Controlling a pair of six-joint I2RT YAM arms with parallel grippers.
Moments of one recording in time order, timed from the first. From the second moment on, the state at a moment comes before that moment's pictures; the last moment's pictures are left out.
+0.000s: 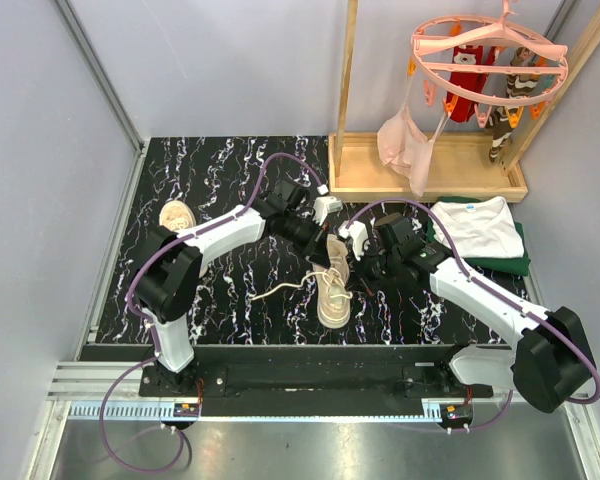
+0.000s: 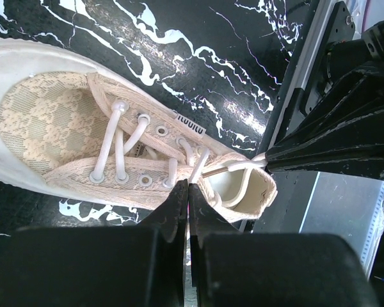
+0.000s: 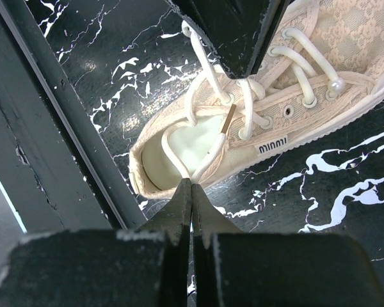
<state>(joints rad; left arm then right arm) -0.64 1.83 1.32 -0.47 0.79 -0.03 0.59 1.23 0.81 -0.47 -0.50 -0.15</state>
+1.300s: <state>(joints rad) -0.62 1.77 1.28 -0.47 0.84 -0.05 0.59 1.37 0.83 -0.26 -0.50 -0.11</state>
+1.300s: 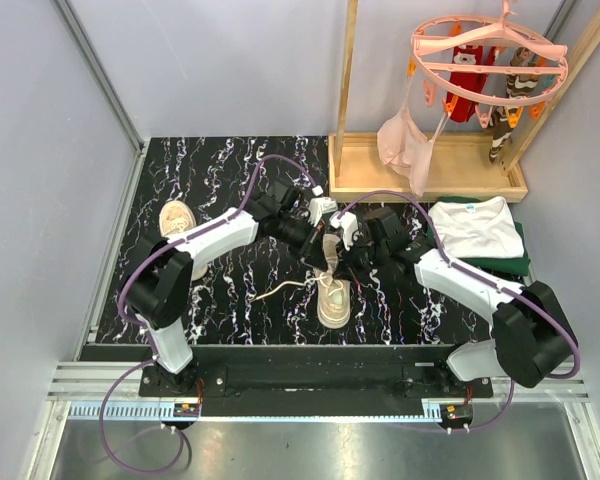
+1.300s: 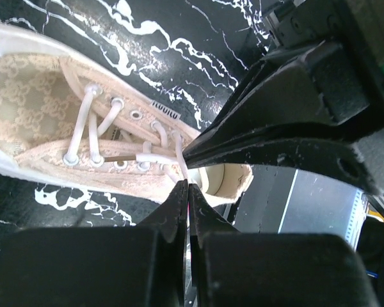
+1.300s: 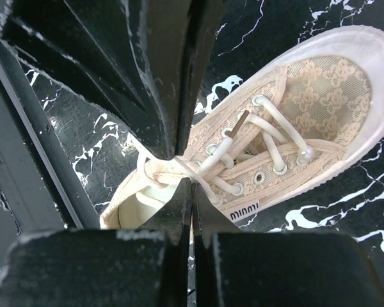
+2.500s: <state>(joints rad) -0.53 1.83 1.21 -0.30 0.82 -0.30 0.60 1.40 0.77 -0.14 -0.52 -0.11</state>
